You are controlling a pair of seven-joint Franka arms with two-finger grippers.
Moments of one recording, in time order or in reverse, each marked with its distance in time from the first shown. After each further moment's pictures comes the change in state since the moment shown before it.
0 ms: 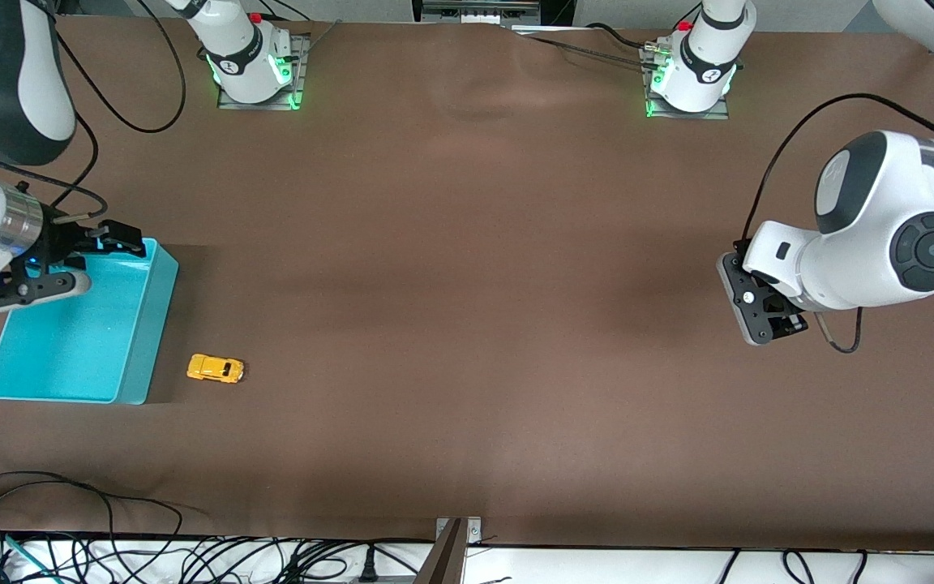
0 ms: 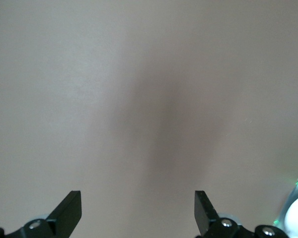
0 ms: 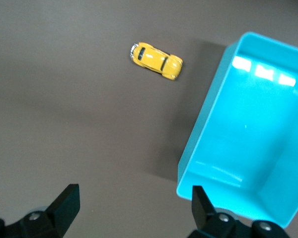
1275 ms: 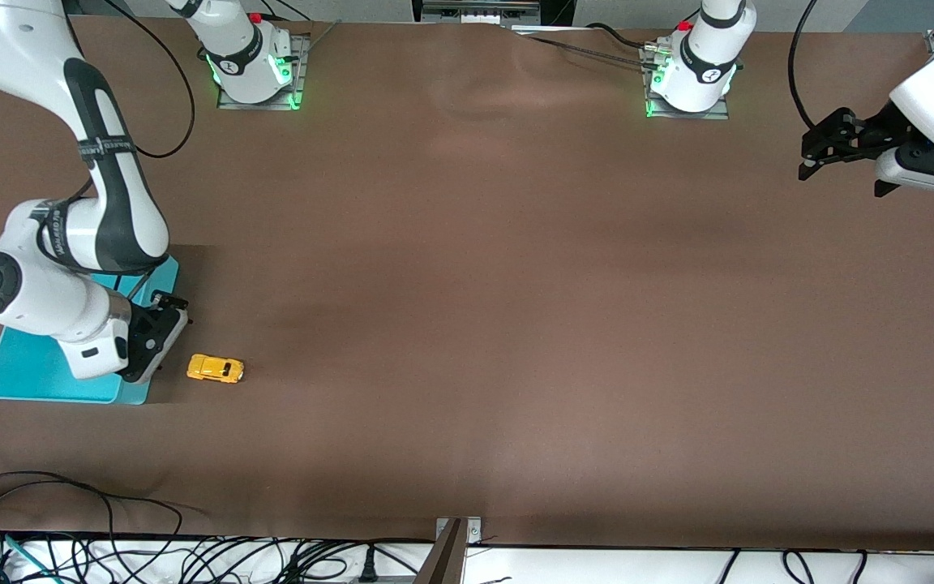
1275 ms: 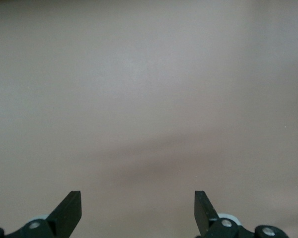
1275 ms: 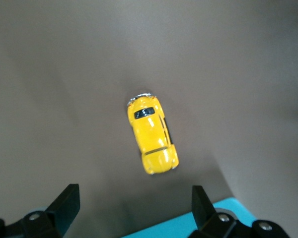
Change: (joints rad) left arm -0.202 -0.416 0.335 -0.082 -0.162 -0.116 -0.835; right arm 0.002 0.331 -0.003 -0.010 0.000 0.473 -0.820
